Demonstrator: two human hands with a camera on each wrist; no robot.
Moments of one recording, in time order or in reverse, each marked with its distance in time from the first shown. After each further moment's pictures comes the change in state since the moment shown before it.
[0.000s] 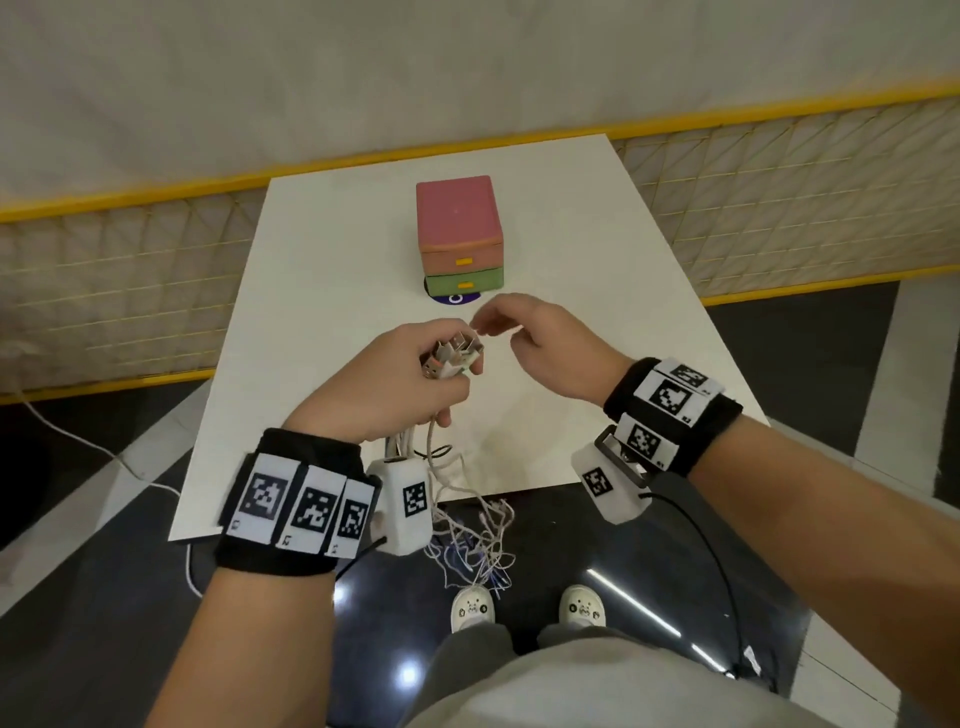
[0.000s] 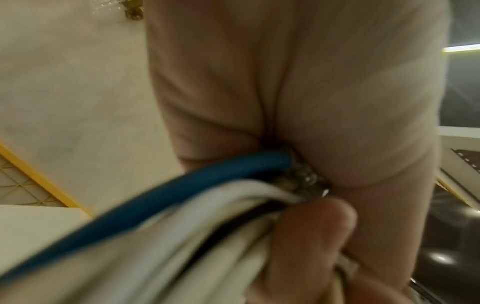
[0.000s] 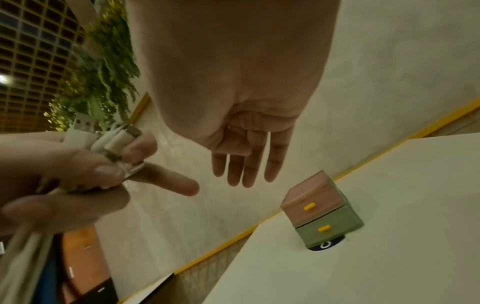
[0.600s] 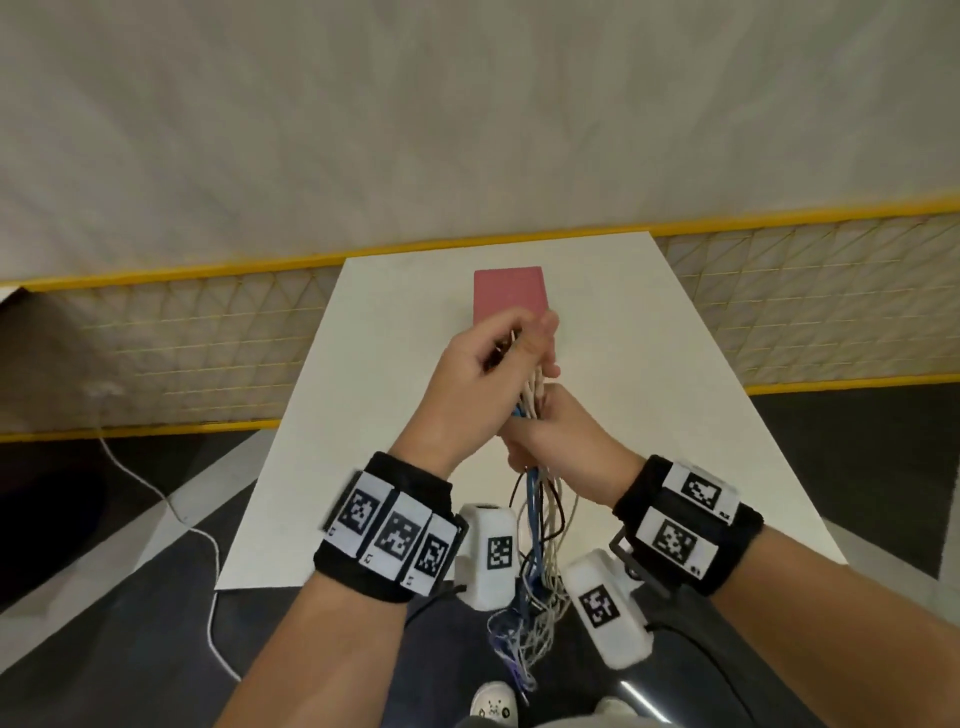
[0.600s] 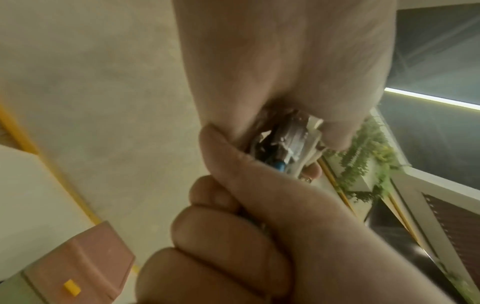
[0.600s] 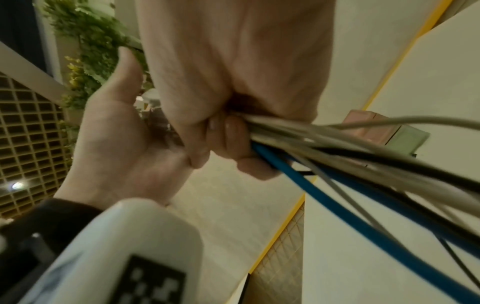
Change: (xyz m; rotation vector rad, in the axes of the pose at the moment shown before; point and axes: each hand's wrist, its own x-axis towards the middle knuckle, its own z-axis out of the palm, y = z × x) left_hand 0.015 0.043 -0.004 -0.308 0.373 0.354; right_hand -0.005 -0.084 0.015 0.635 -0.010 0.218
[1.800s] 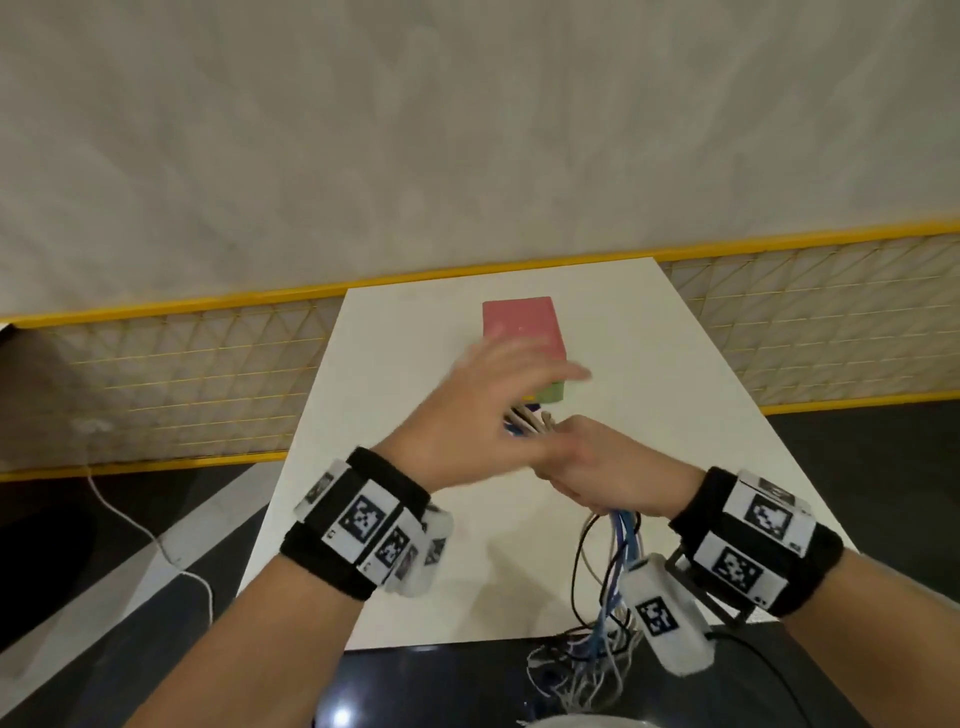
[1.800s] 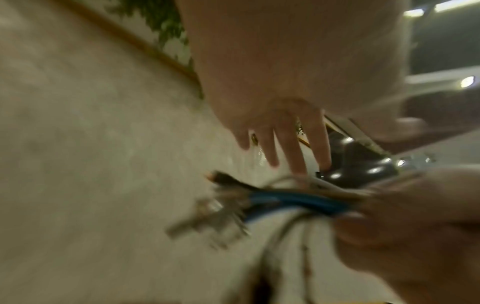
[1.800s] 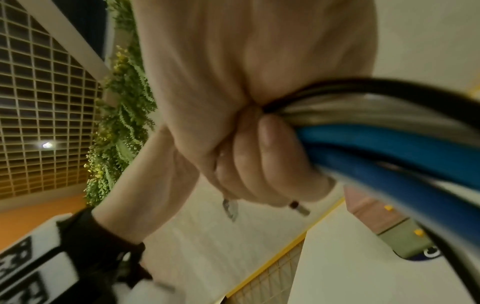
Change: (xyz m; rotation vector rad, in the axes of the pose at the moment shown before) left_hand 0.045 -0.045 -0.051 0.659 -0.352 0.364; right_hand 0.034 -0.009 -0.019 -0.452 -0.088 0.163
